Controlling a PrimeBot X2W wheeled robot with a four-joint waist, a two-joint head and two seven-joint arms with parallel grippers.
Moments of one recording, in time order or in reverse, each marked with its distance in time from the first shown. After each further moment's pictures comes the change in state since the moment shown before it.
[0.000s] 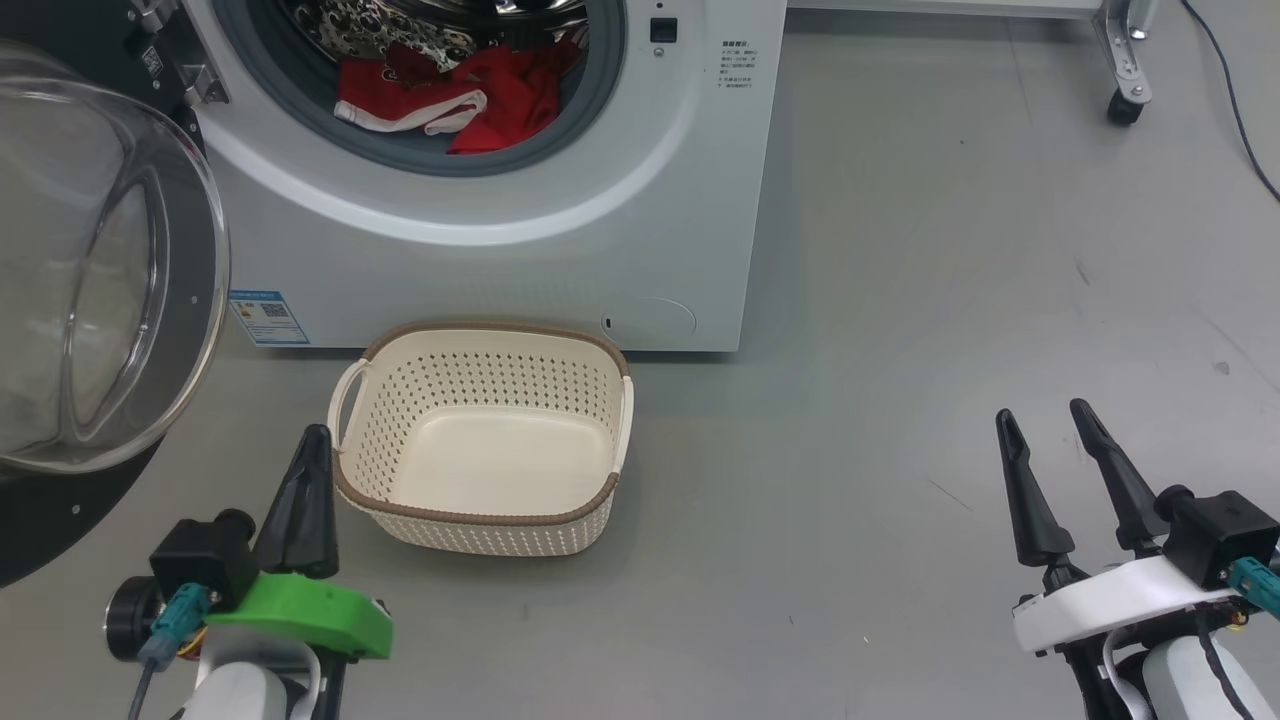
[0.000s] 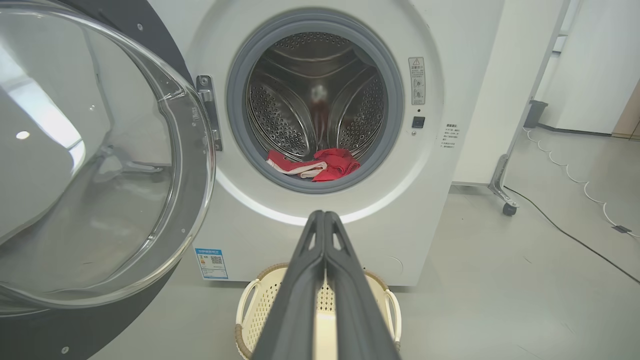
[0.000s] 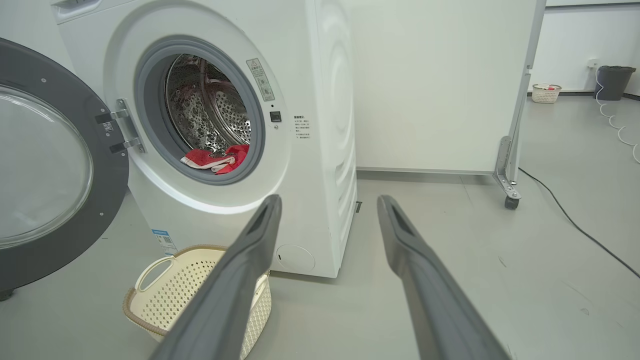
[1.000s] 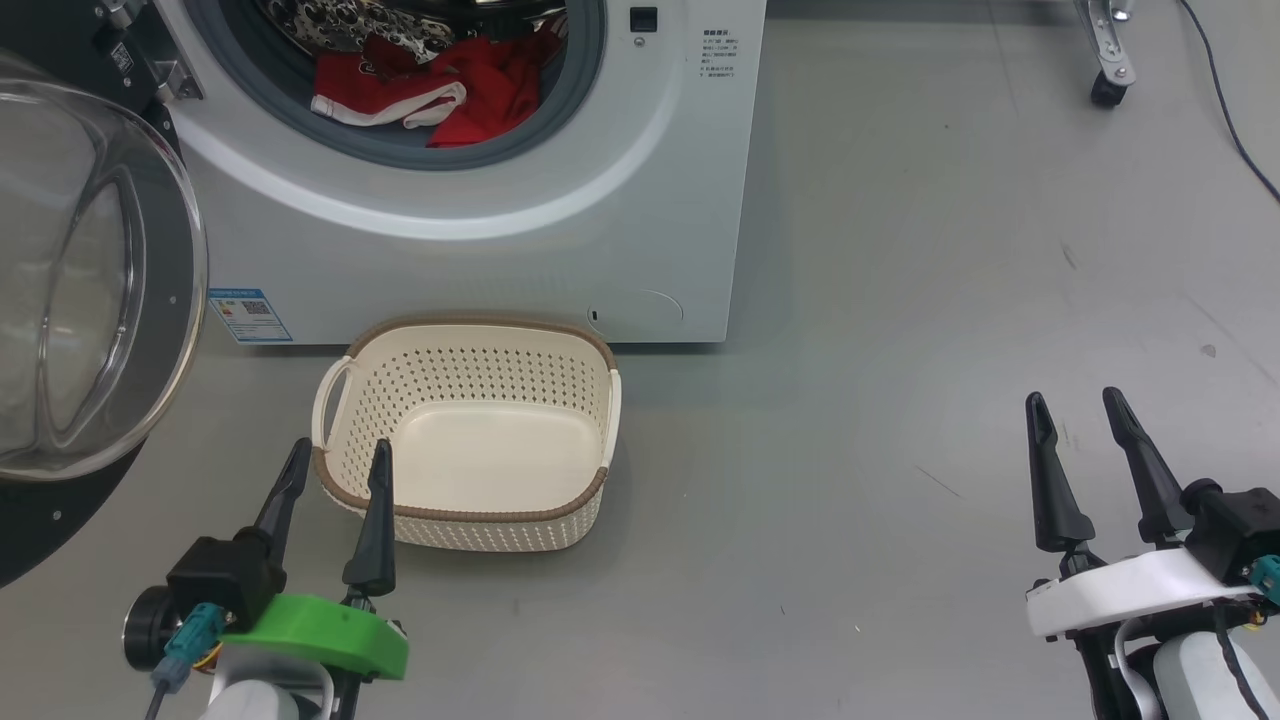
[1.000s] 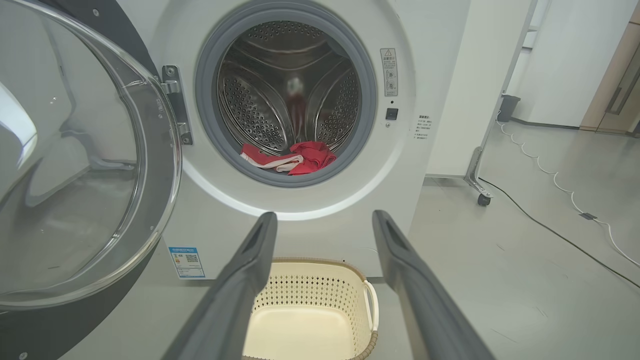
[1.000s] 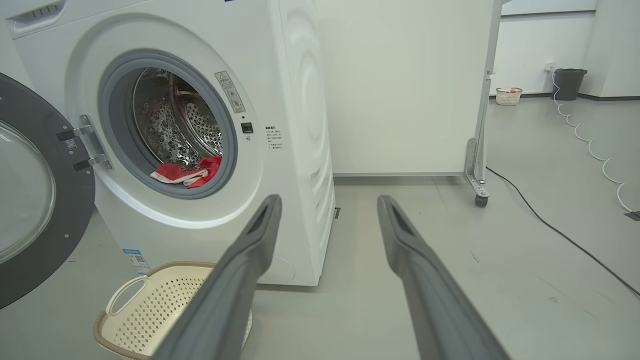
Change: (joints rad) left arm 0.039 -0.007 -0.031 -0.045 -0.001 -0.015 0.000; right arm 0.006 0.021 -0.045 -0.031 -0.003 -0.008 0.000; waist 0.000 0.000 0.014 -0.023
